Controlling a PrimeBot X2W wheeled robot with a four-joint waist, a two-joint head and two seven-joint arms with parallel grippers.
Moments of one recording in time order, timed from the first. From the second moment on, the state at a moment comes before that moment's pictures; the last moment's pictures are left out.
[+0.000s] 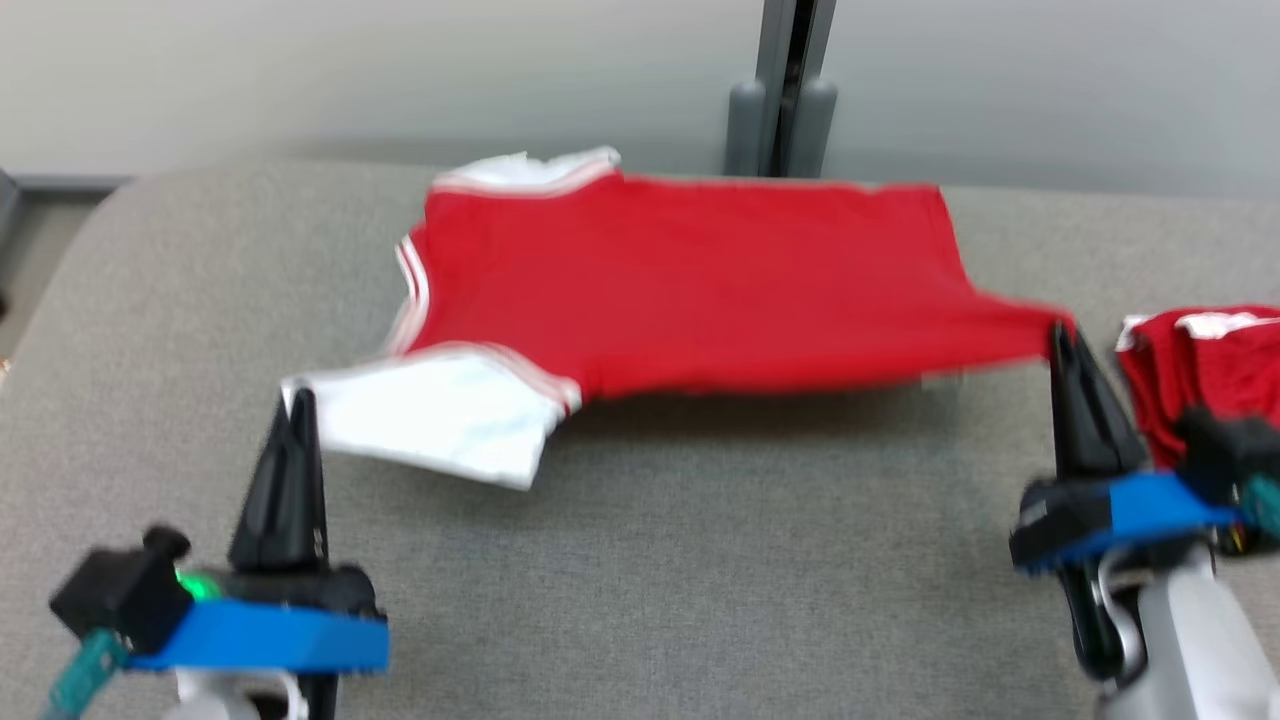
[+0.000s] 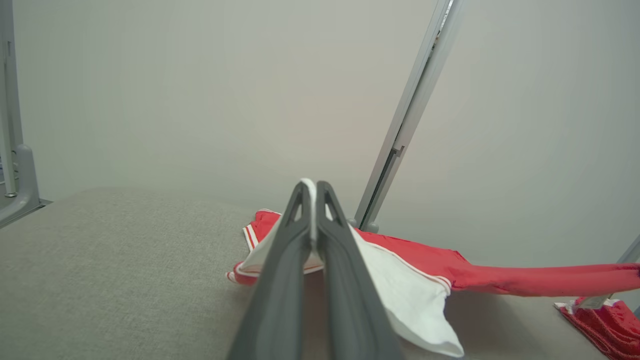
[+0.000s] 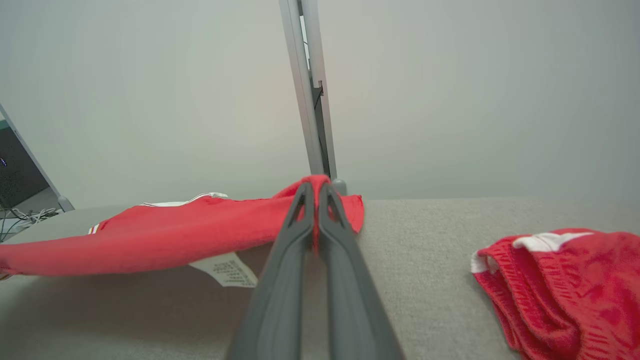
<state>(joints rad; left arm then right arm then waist) -0.10 0.28 -0.21 0.00 -0.59 -0.01 -0.24 -0.34 -0.09 -0.07 0.35 0.21 0.13 -0.21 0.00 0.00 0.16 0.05</state>
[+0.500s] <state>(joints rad) 0.24 0.33 -0.23 -0.32 -0.59 0.12 -0.09 0.11 -0.05 -0.11 -0.11 0.18 0.13 0.10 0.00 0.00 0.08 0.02</state>
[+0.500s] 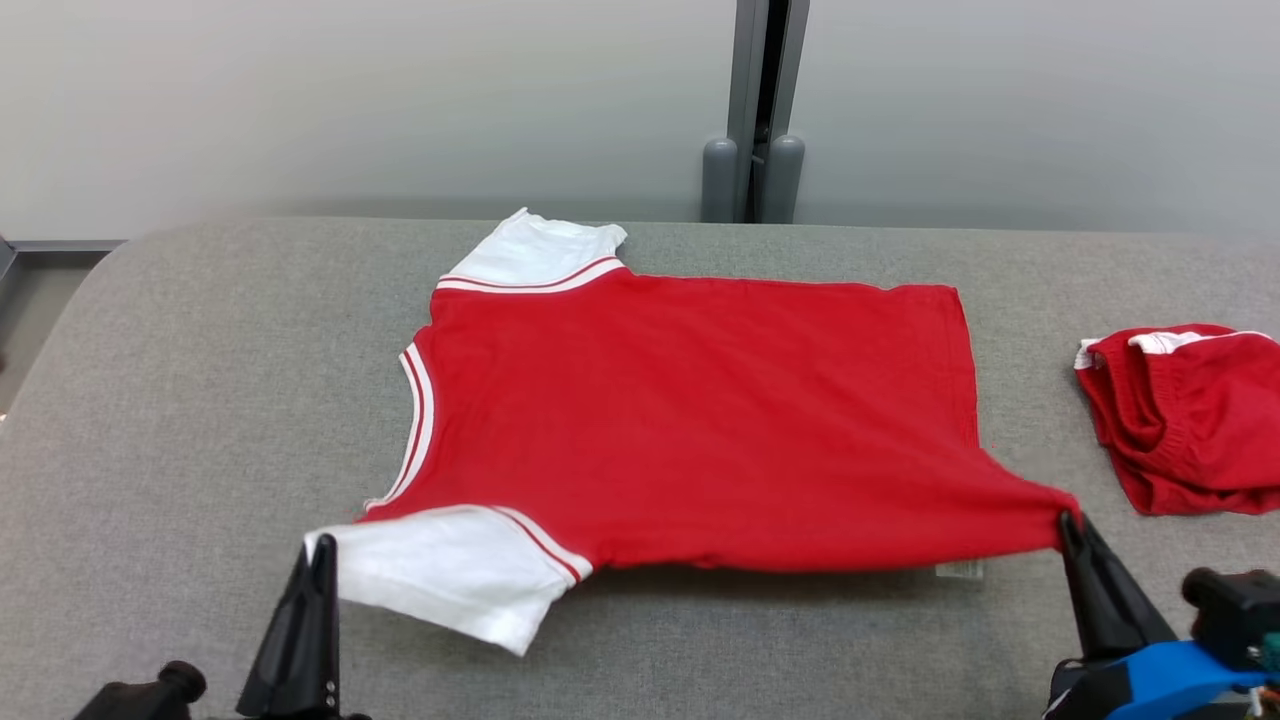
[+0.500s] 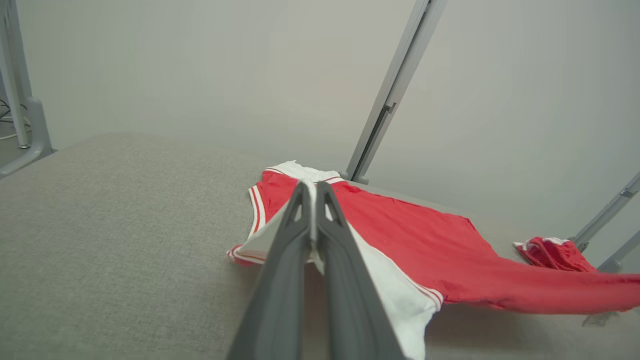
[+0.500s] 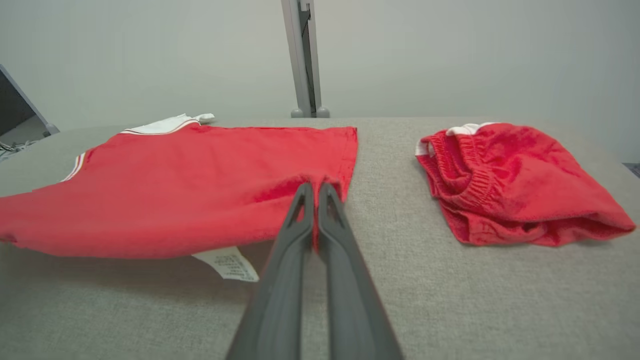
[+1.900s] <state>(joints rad) -0.47 0.21 -0.28 0.41 -0.45 -0.04 -0.26 -0.30 -0.05 -0.10 0.42 0.16 0.13 -0.02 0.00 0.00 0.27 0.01</state>
